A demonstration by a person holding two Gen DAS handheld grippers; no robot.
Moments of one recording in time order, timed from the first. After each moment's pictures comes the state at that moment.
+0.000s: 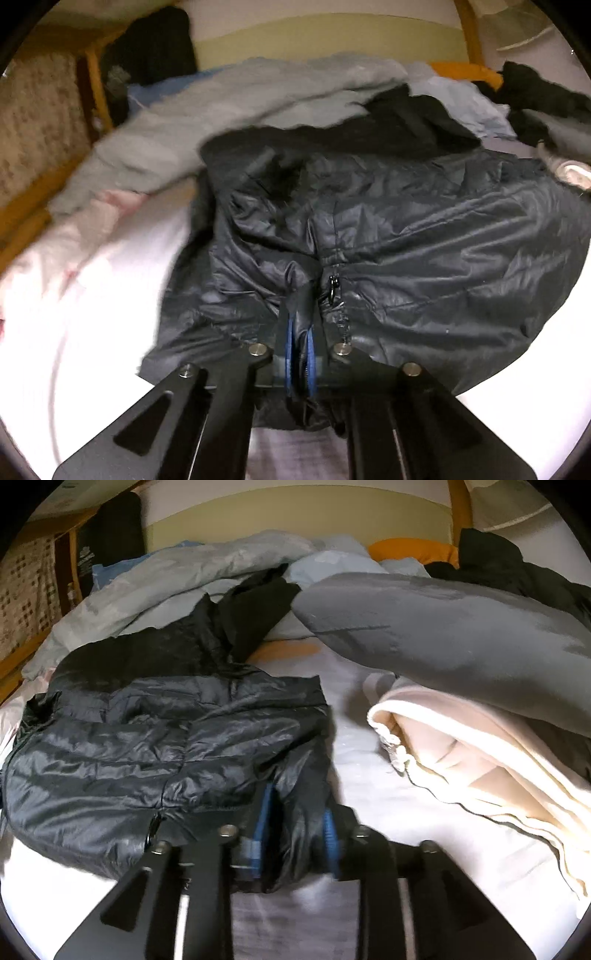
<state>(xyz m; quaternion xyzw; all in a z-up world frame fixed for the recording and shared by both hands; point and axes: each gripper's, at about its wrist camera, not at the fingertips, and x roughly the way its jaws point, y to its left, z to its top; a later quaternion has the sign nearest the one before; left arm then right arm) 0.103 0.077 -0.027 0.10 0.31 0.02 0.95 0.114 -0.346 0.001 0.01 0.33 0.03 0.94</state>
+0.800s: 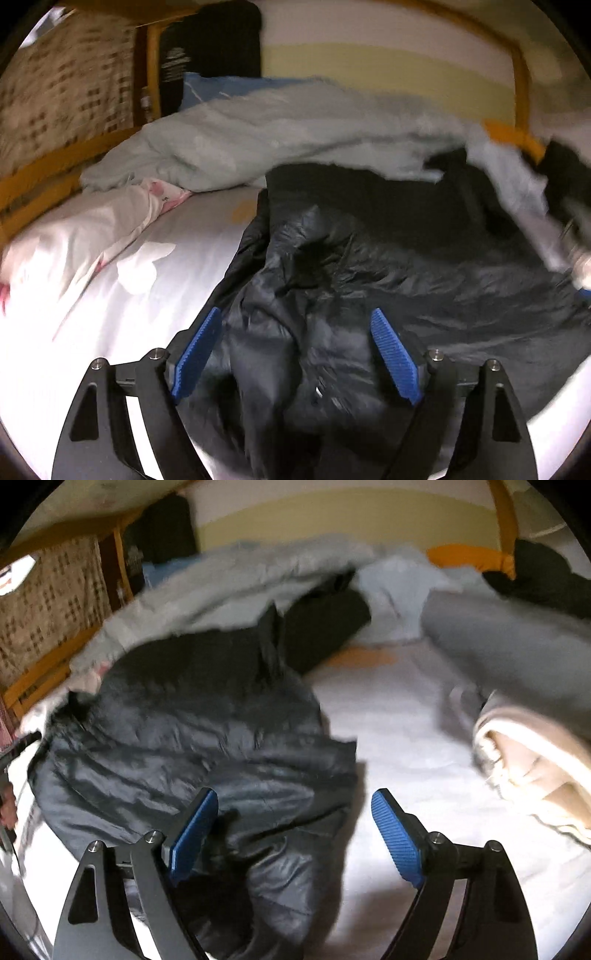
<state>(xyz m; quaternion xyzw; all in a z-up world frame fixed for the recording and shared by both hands) 0.132 0.159 0.023 0.02 0.30 0.06 0.95 0.135 -0.291 -0.008 0.02 0.37 0.13 0.92</state>
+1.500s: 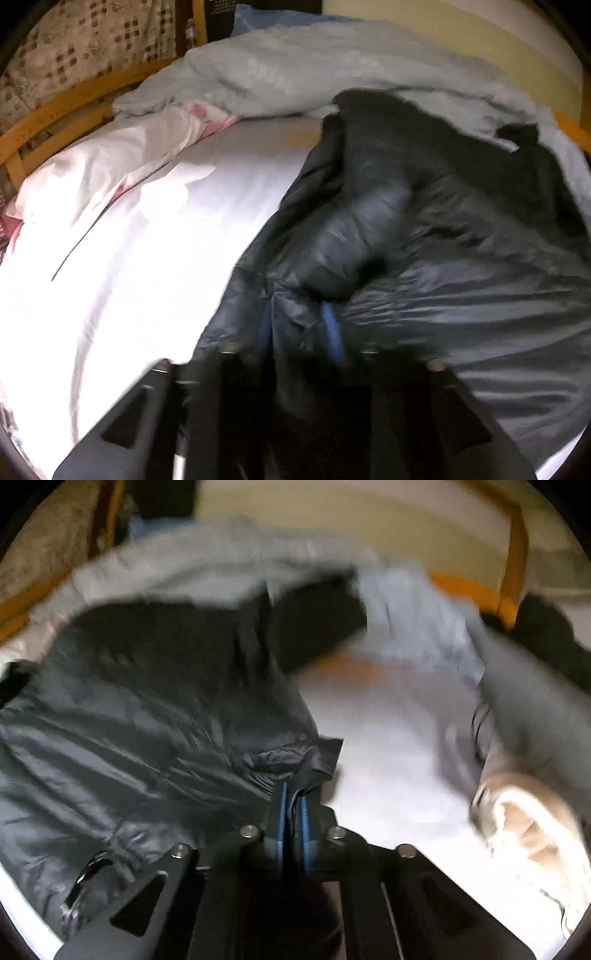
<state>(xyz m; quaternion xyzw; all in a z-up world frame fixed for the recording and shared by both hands) 0.155 0.211 -0.026 -0.05 0.39 0.15 0.91 0.175 -0.263 -0.007 -0.08 0.35 0.04 0.93</state>
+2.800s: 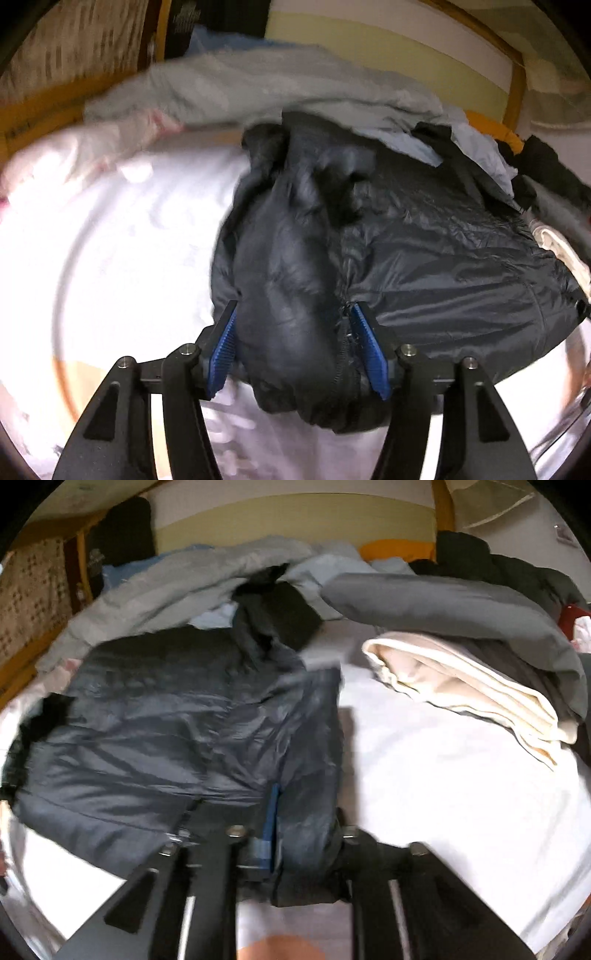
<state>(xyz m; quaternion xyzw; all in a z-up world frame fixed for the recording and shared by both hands) -0.004 0.135 0.001 -0.05 0.33 0.03 0.94 0.007 -0.326 0.000 0.01 0.33 -0.01 0.94</state>
